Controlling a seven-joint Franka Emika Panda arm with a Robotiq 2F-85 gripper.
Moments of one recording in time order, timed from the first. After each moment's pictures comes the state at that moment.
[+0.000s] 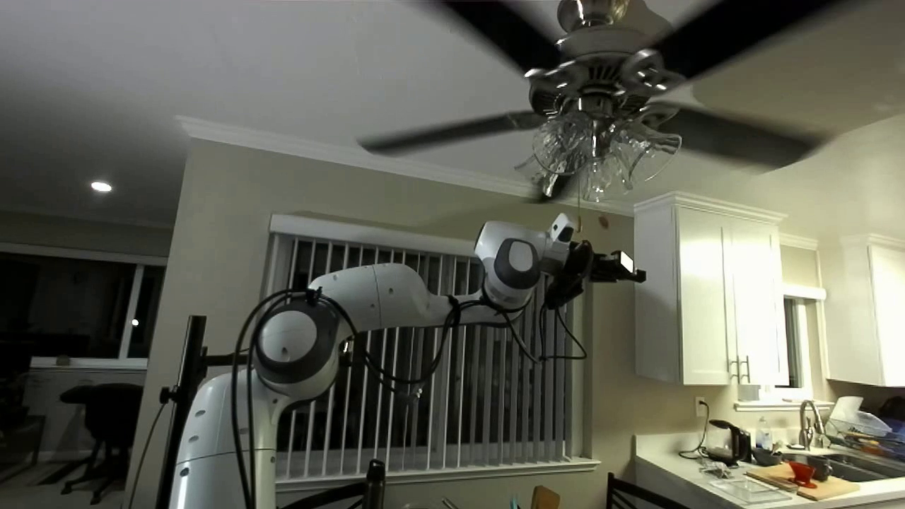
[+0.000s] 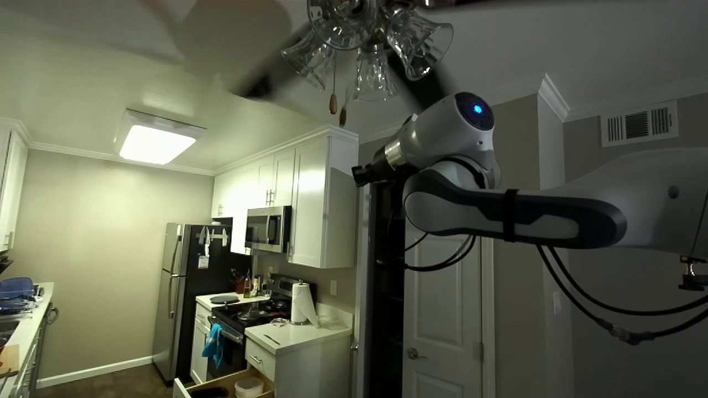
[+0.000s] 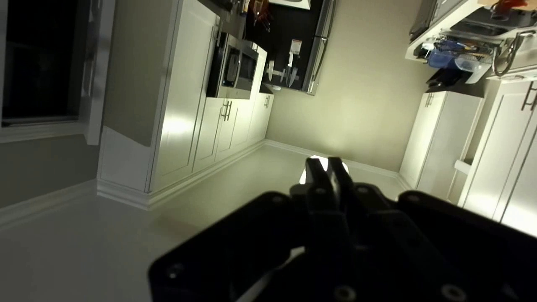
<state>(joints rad) -1.12 -0.42 1.17 -1.51 -0.17 2.69 0.36</state>
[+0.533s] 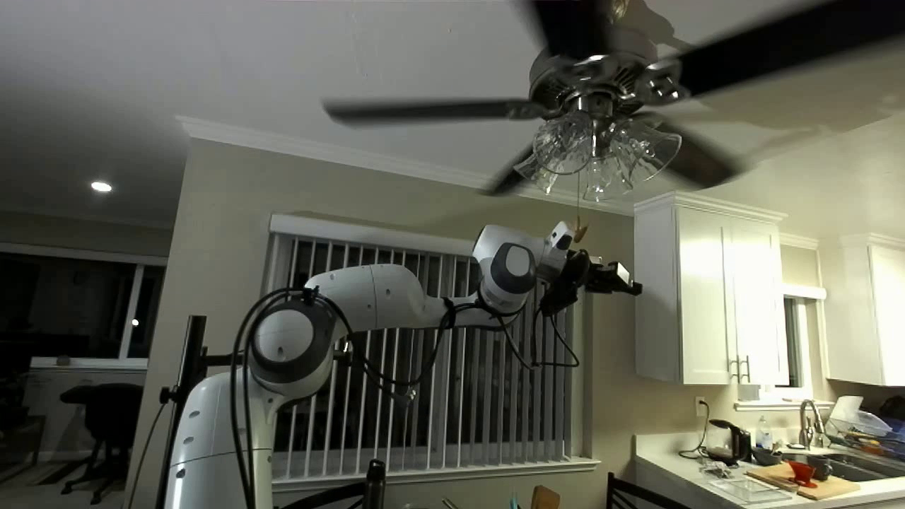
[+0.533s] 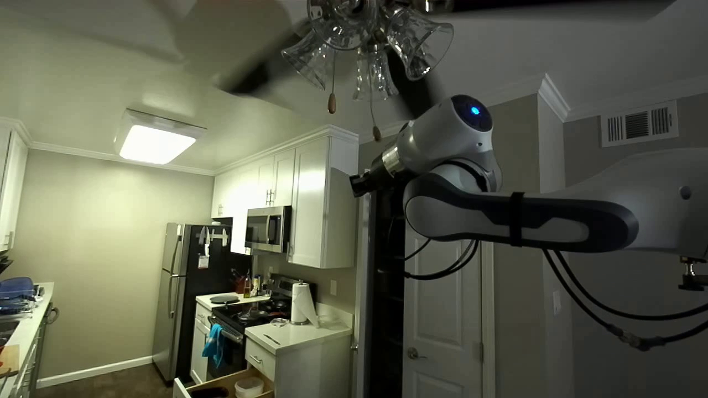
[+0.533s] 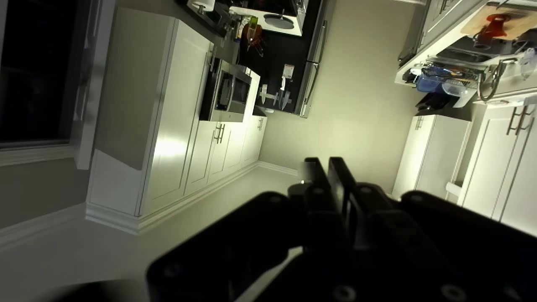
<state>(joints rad) -1.05 -0.42 1.14 -1.55 -0.17 2.65 0.36</state>
